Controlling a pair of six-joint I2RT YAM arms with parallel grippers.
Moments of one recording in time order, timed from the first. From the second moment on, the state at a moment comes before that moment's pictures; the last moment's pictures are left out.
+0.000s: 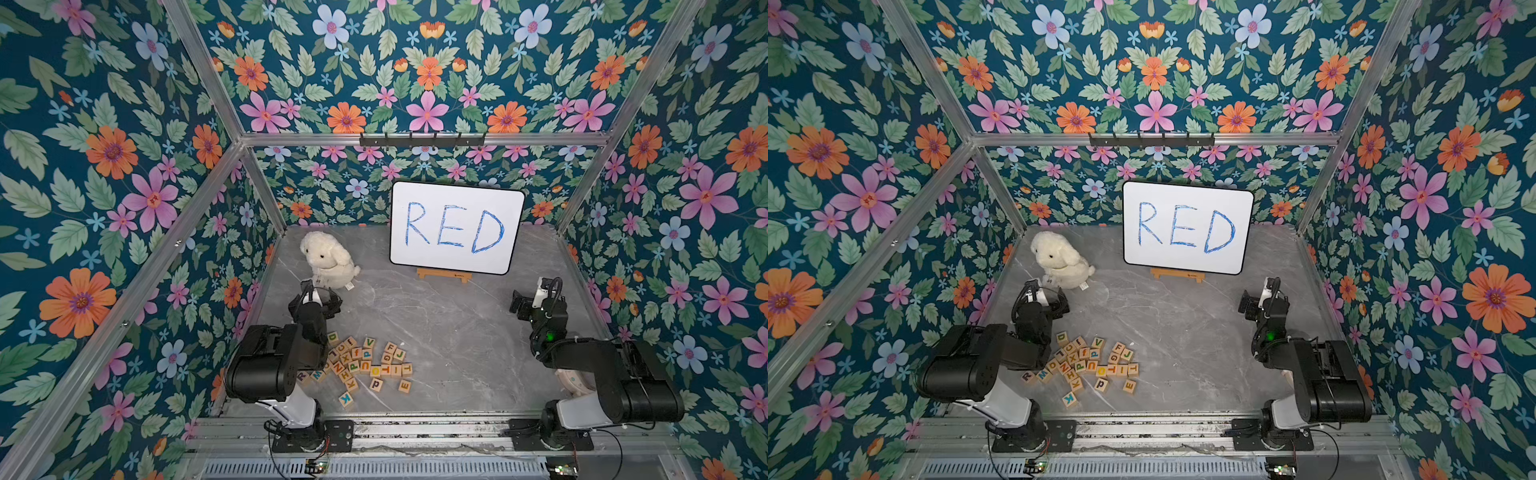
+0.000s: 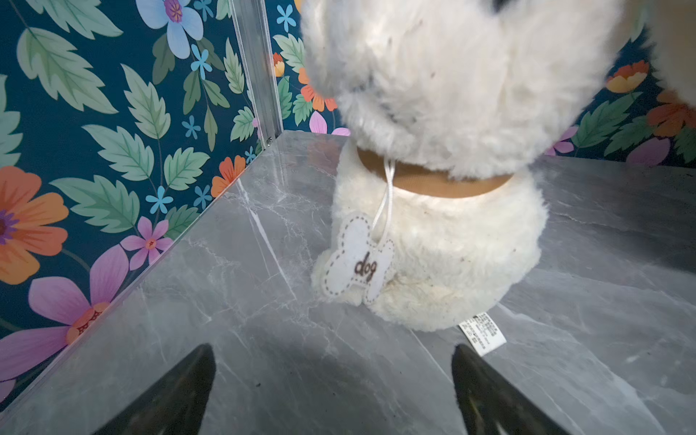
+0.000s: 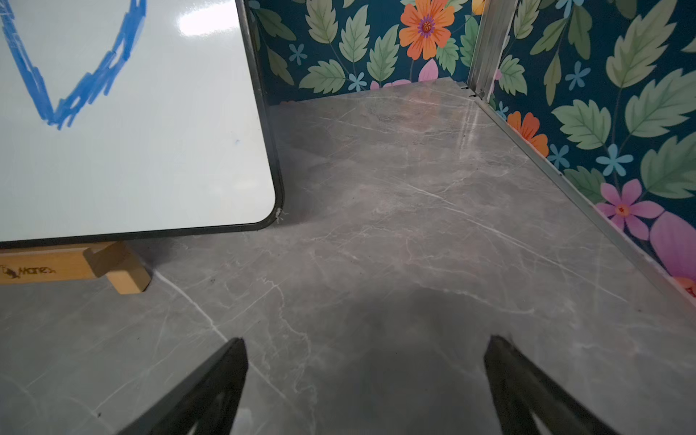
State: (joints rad) left arm -0.04 1.60 0.28 1.10 -0.28 -0.04; right arm -0.02 1.45 0.29 0.81 0.11 0.13
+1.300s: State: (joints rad) left arm -0.04 1.61 0.28 1.10 -0.28 -0.04; right arm -0.01 1.45 0.29 0.81 0.11 0.11
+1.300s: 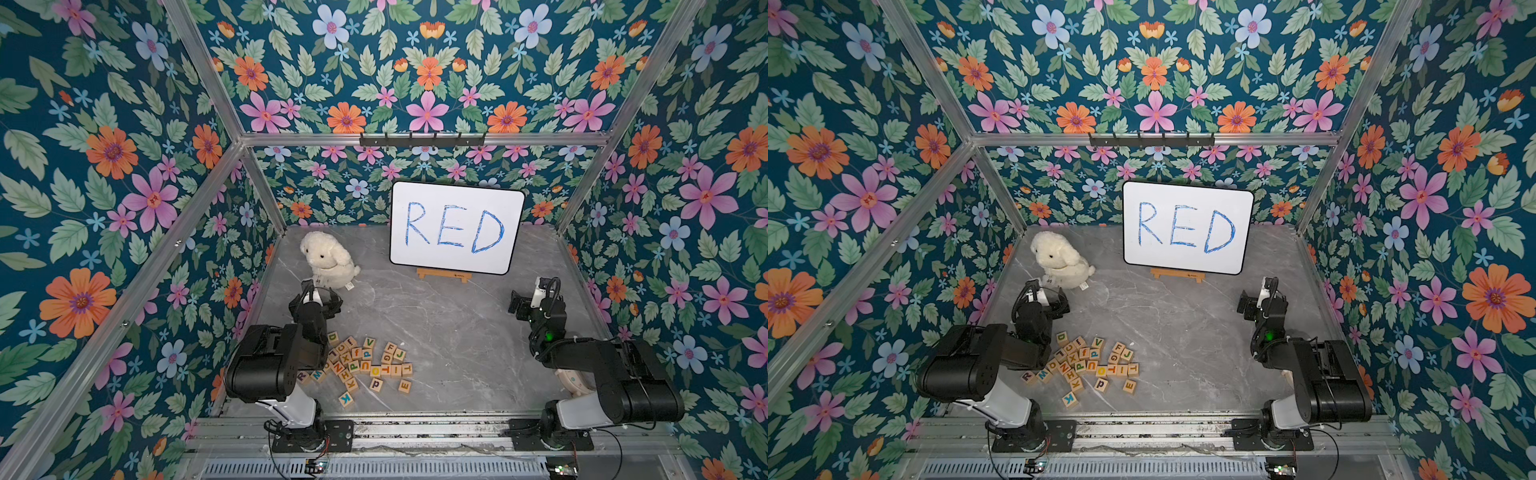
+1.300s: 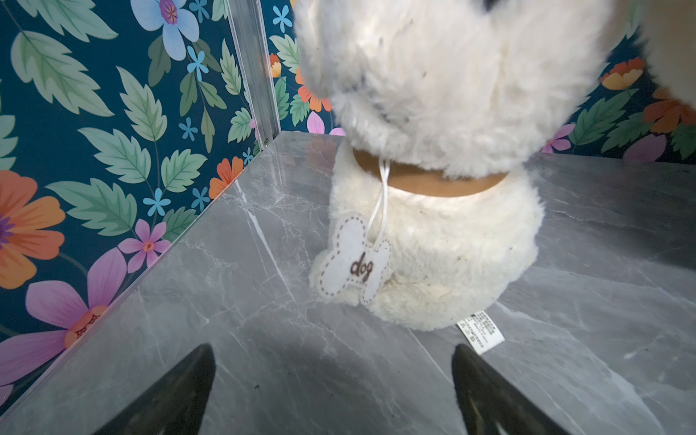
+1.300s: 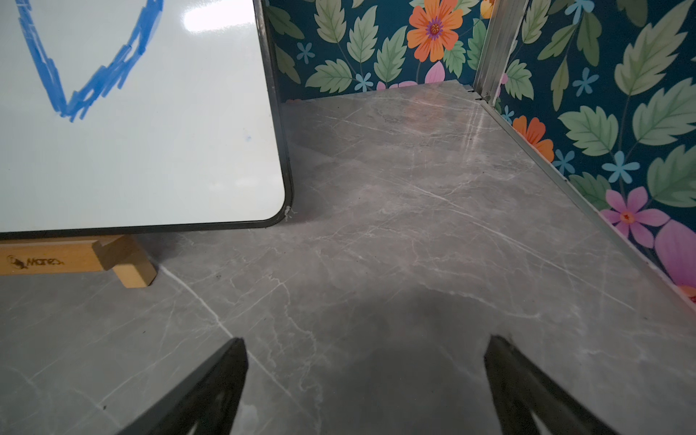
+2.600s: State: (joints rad) left arm -0.04 1.11 0.79 -0.44 -0.07 -0.70; right arm 0.10 0.86 0.60 -0.31 -0.08 0.45
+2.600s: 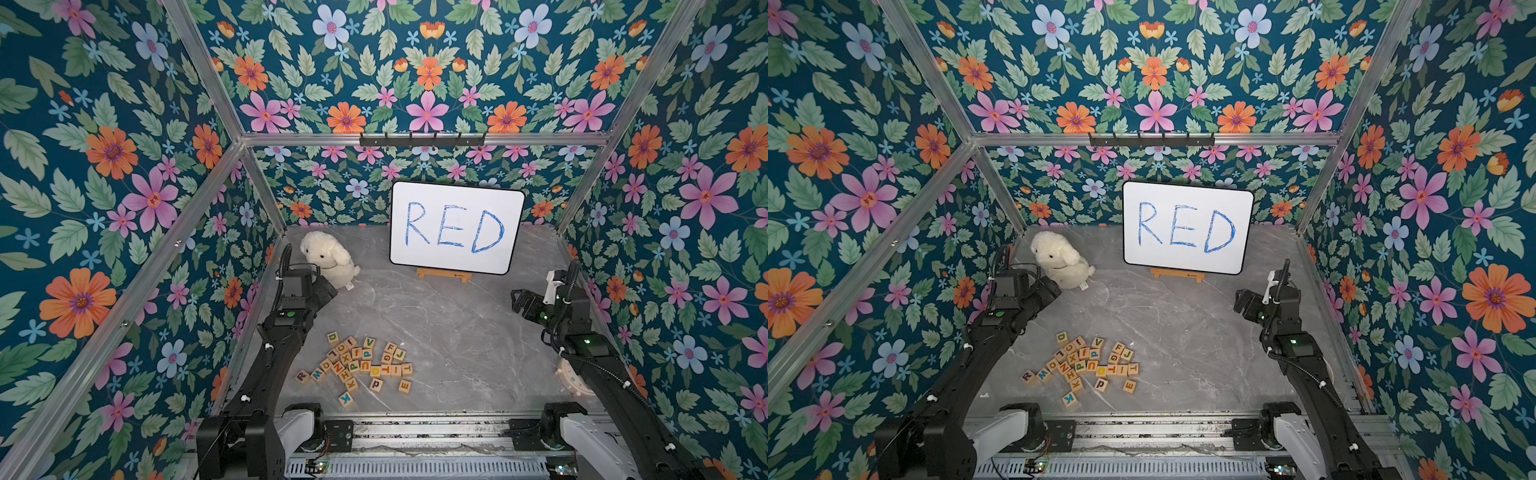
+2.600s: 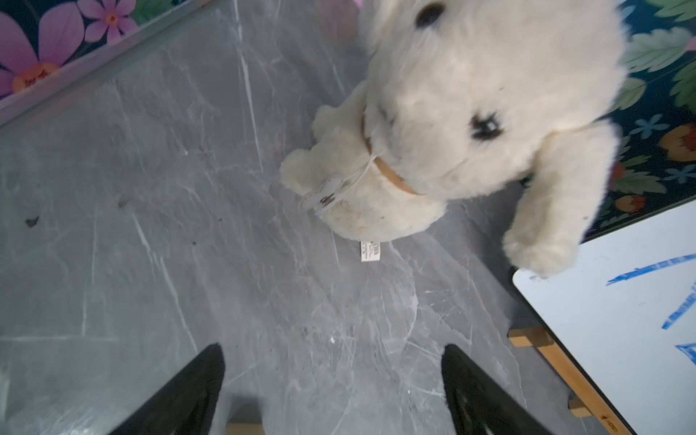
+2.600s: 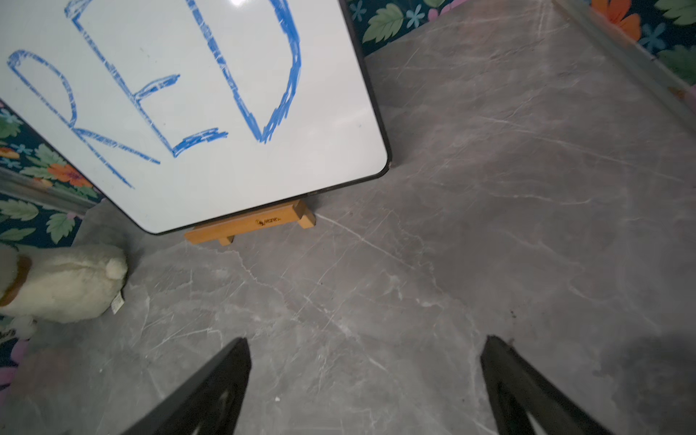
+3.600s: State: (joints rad) left arm -0.04 1.00 0.60 -0.79 -0.05 -0.95; right arm 0.49 1.18 0.43 0.11 -0.07 0.28
